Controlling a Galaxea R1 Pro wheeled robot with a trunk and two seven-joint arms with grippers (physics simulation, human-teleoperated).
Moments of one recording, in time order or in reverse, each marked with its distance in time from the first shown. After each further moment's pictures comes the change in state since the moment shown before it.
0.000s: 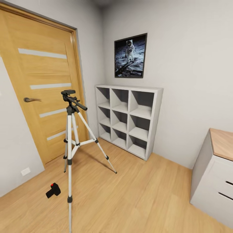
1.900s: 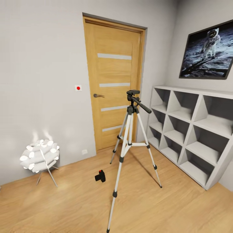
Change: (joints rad) left arm 0.000 0.001 -0.004 0.000 -0.002 0.001 -0.001; right arm 0.000 0.003 0.002 0.001 0.002 0.000 0.000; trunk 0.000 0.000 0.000
